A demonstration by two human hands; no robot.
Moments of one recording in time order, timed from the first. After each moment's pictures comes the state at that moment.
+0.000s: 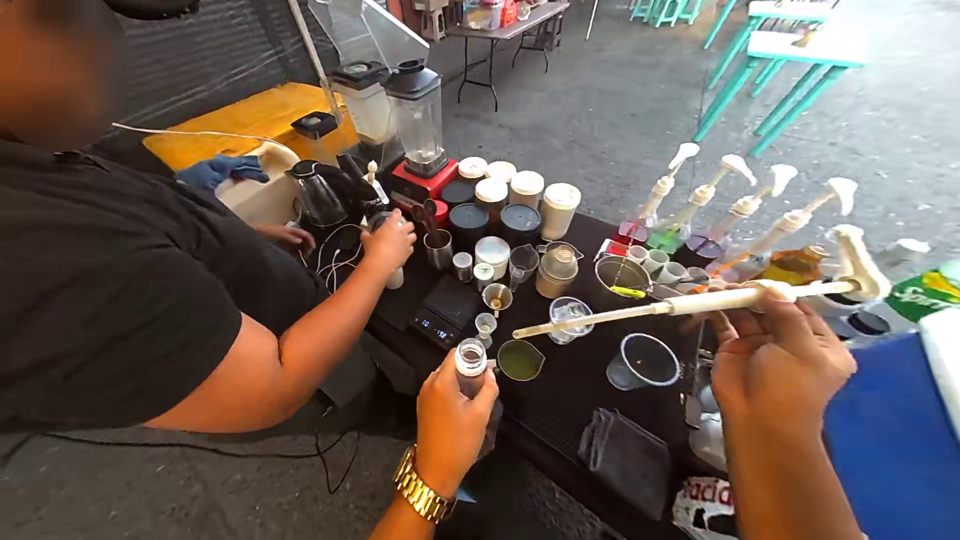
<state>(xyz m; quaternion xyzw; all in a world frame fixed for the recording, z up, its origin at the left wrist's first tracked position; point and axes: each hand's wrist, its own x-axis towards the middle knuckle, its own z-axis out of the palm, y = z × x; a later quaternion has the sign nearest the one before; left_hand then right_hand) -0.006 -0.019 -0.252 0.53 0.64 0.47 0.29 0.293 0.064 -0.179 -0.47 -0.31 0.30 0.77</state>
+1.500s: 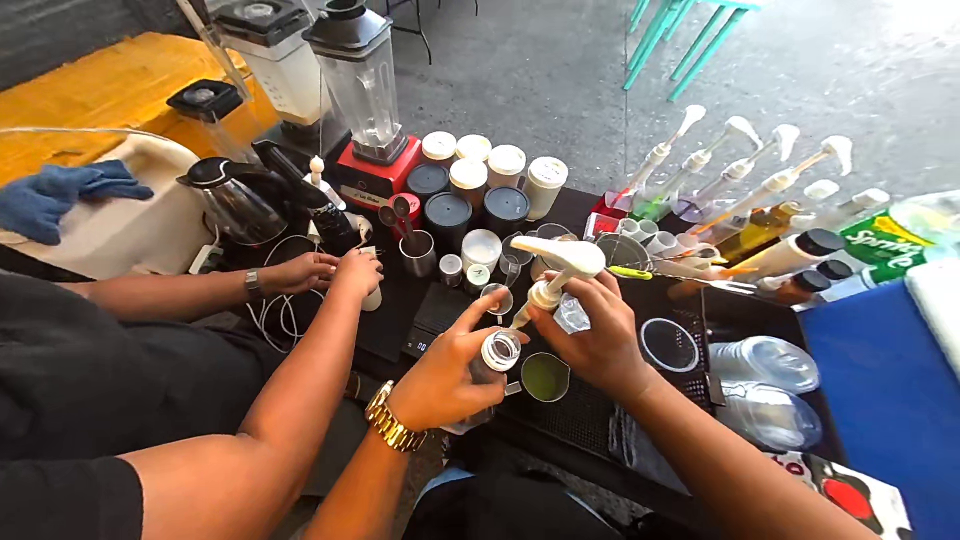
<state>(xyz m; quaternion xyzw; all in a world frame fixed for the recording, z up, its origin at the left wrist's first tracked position) -0.104 0.141 -0.249 0.77 0.25 0.33 0.49 0.133 0.137 -0.224 -0.45 -0.77 -0.03 0.45</state>
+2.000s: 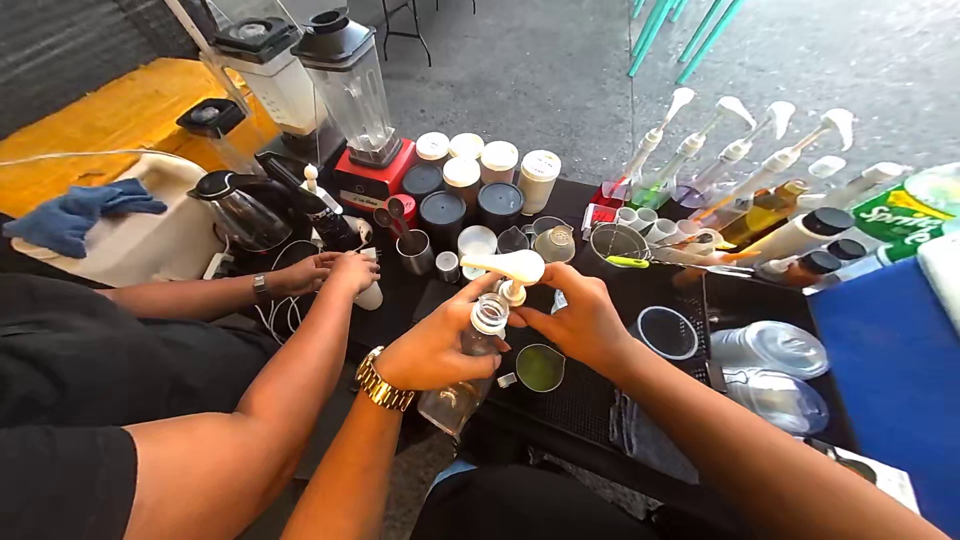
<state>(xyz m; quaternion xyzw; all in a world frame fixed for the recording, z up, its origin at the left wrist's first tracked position) -0.094 0.160 -0.214 0.74 0.19 0.27 0.58 0.141 0.140 -0.217 -0.44 -0.78 0.10 0.44</state>
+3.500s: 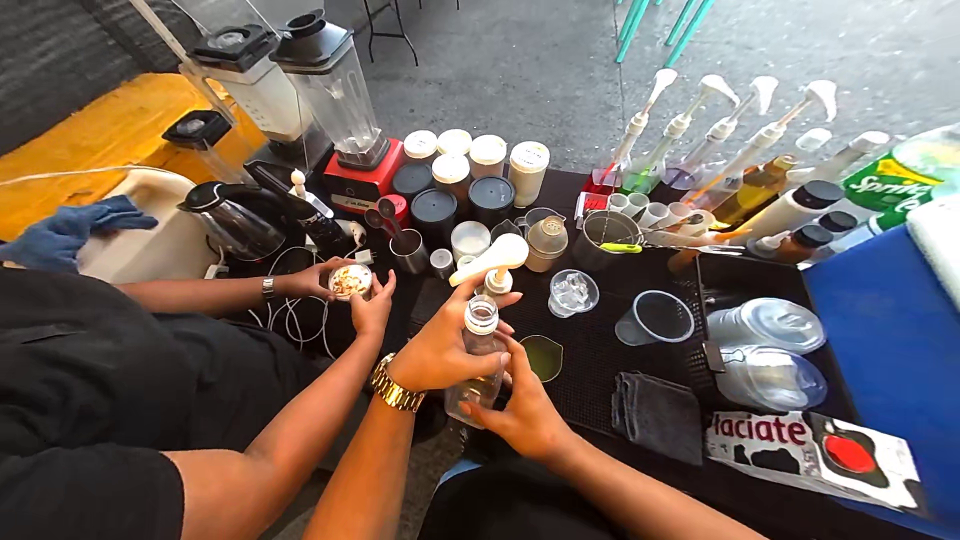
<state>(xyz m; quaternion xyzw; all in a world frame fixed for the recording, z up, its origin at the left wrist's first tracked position) -0.079 0.150 -0.236 0.71 0.23 0.31 0.59 0.074 0.040 -0.313 -0.51 -0.58 0.44 0.46</state>
